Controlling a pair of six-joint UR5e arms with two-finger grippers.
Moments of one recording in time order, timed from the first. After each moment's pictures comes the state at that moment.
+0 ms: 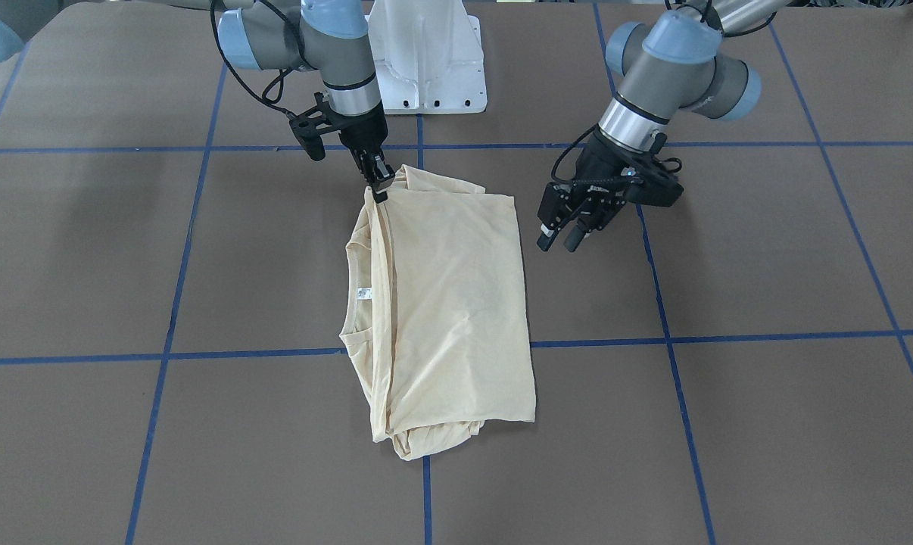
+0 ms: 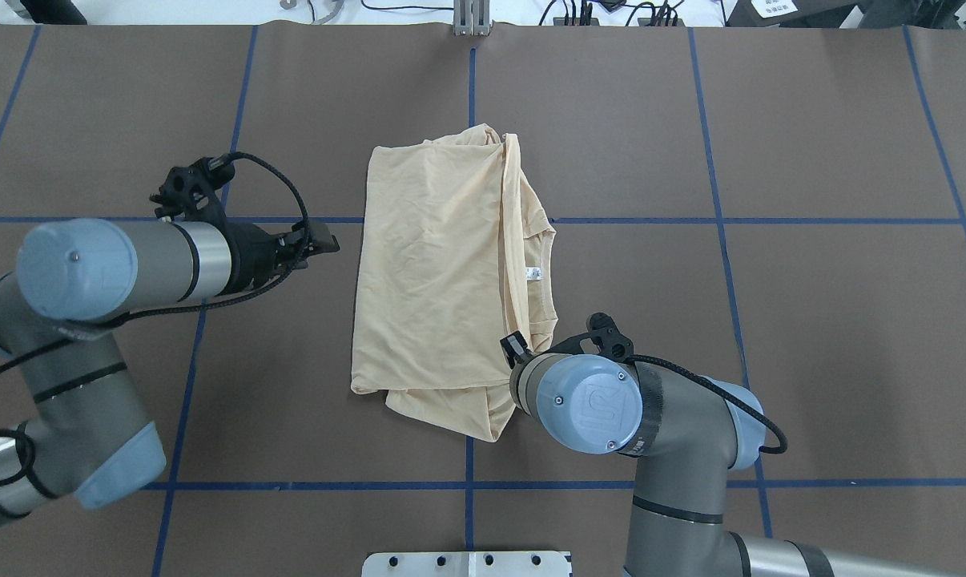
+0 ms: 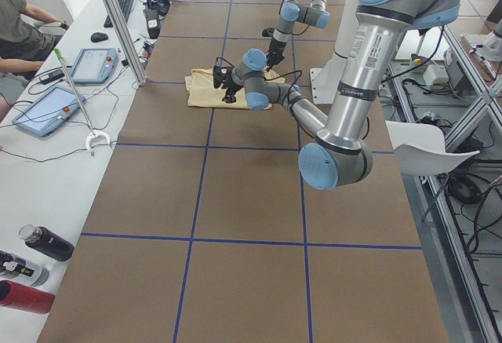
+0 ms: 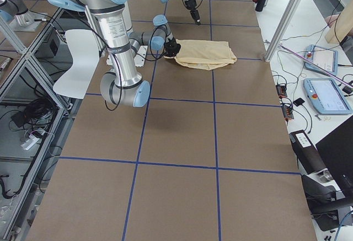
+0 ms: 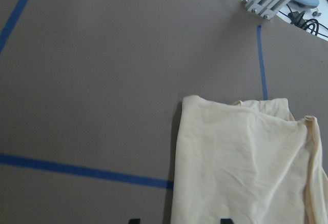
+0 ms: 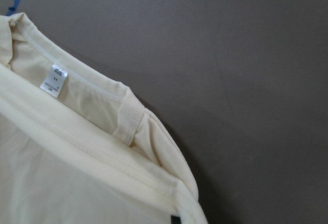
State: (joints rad) left arm -0.53 -1.83 -1.87 -2.27 -1.62 -1.71; right arm 0.27 -1.07 1.82 -1.41 1.50 2.45
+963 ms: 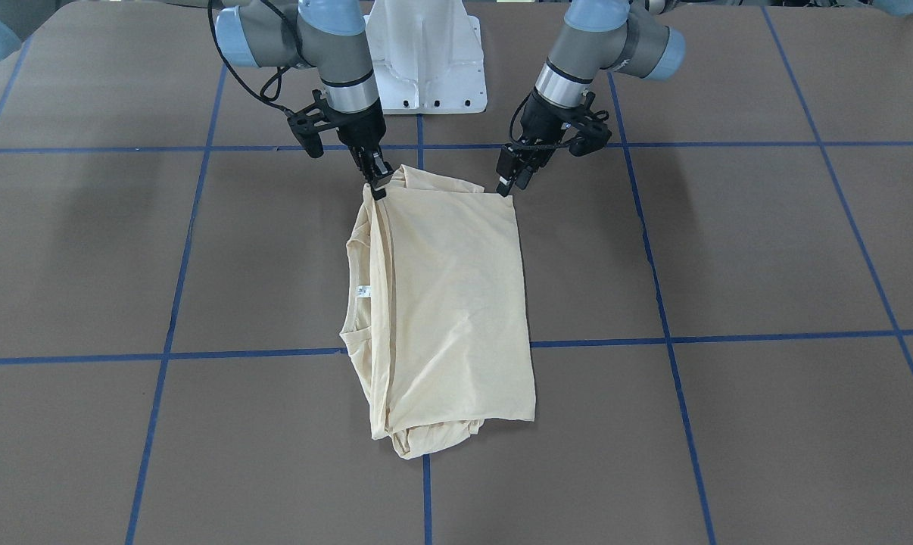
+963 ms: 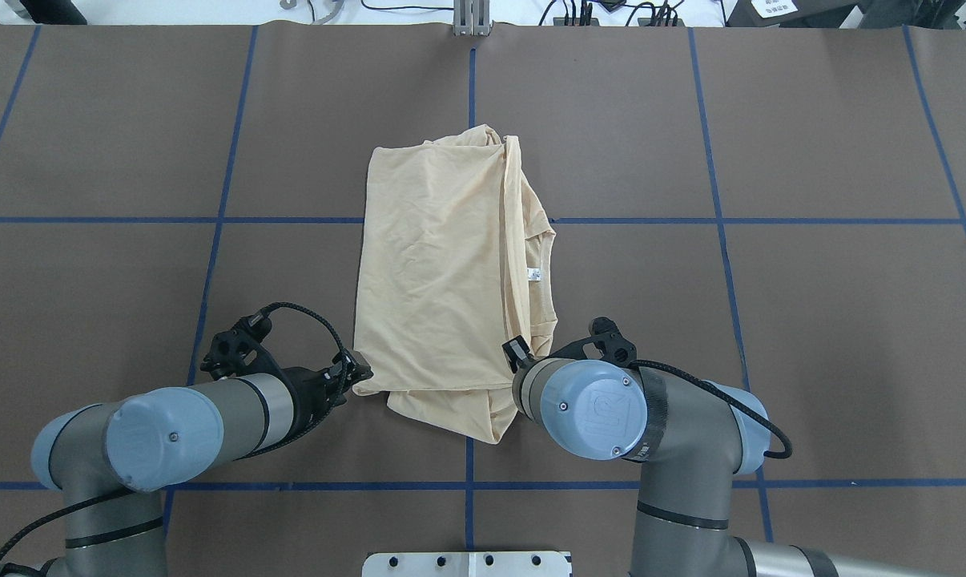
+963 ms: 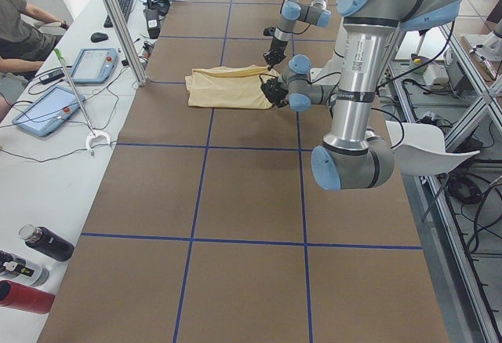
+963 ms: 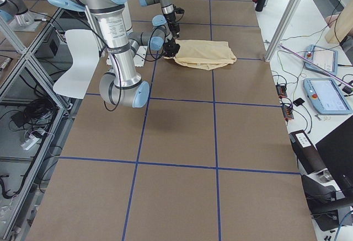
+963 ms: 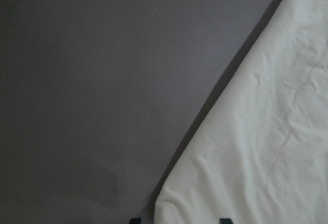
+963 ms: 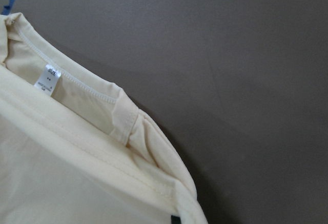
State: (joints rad) left arm -0.27 -1.82 -1.89 -2.16 -1.47 -2.08; right arm 0.26 -1.08 1.83 -1.41 1.50 2.45
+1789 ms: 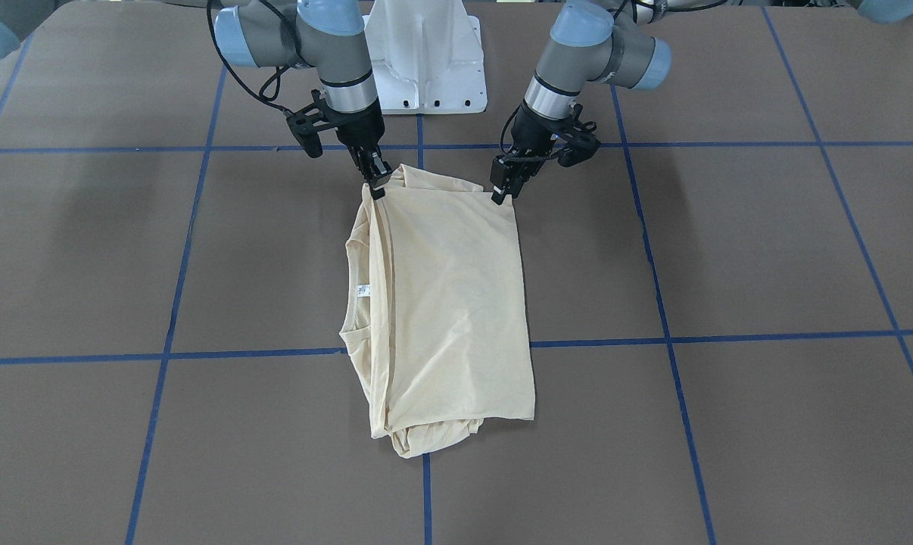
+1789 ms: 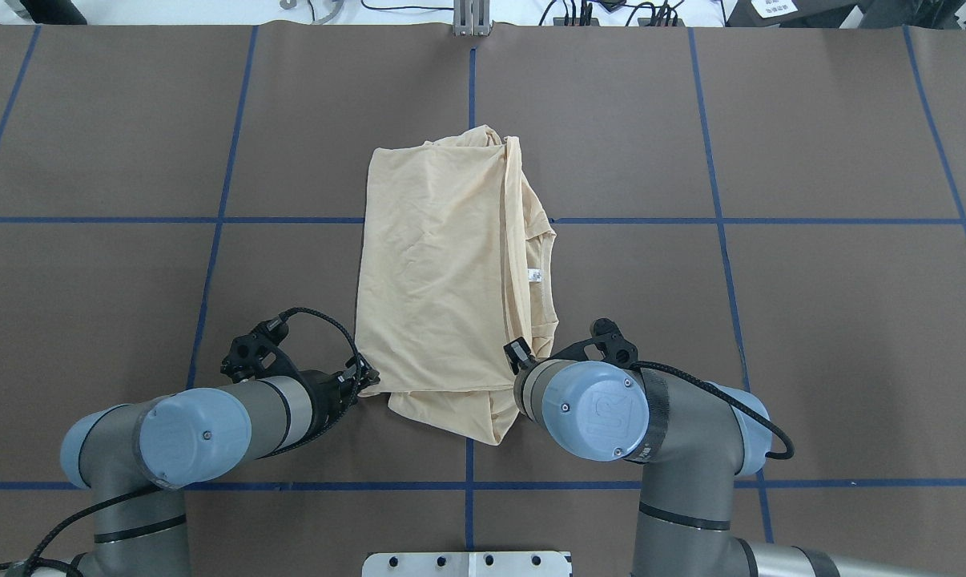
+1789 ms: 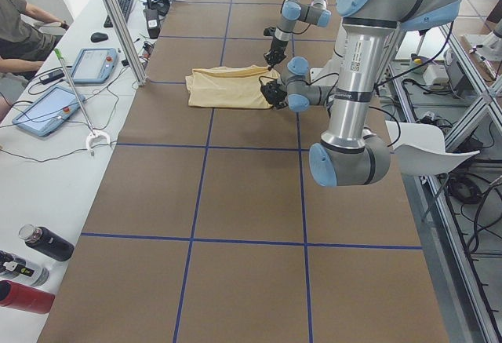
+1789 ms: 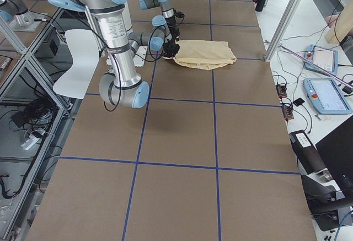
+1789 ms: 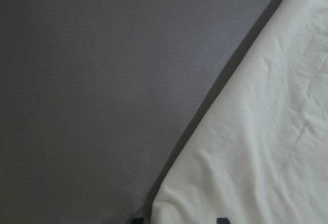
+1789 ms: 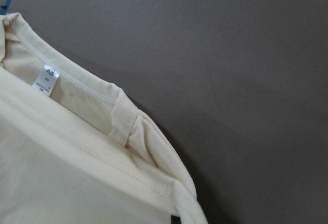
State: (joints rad) left arm -0.27 -1.85 -1.82 -2.15 -1.48 -2.08; right arm 0.26 -1.08 1.83 -1.41 1.50 2.45
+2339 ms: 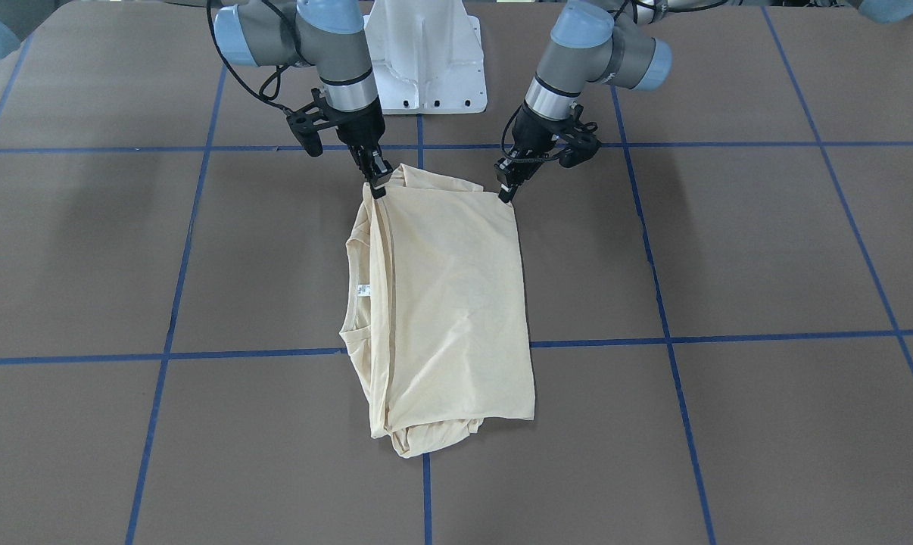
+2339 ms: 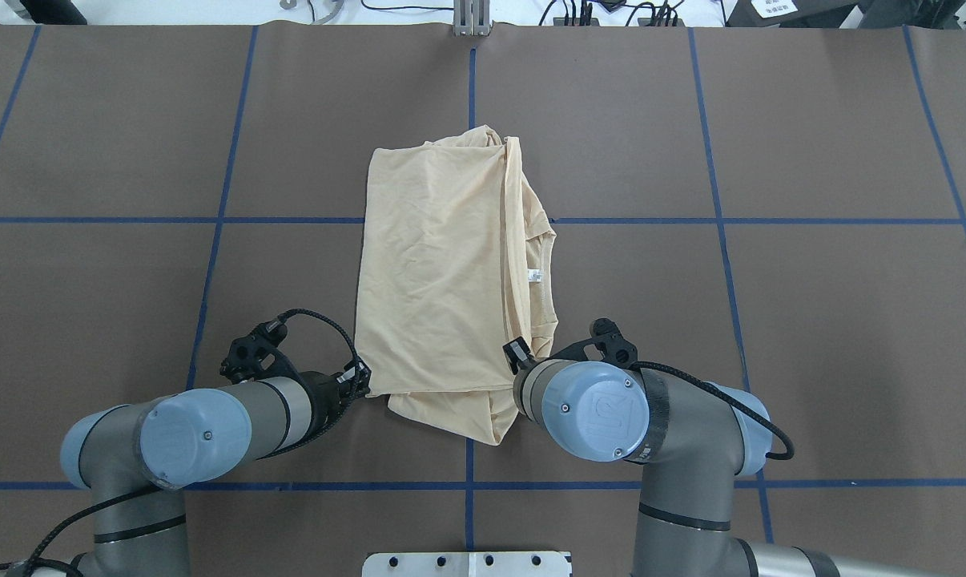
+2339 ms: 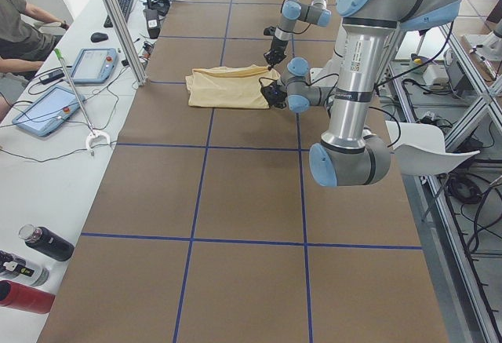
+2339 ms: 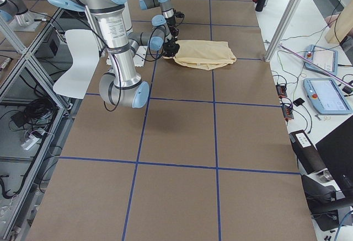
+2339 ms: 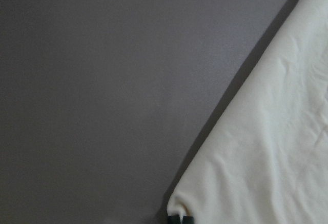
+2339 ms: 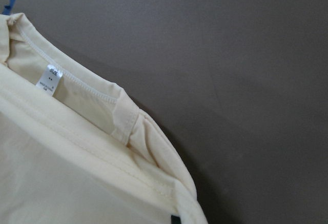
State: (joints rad) left arm -0.27 -1.85 -1.84 -2.15 -1.49 -2.09; right arm 0.26 -1.09 1.85 -1.41 1.50 2.45
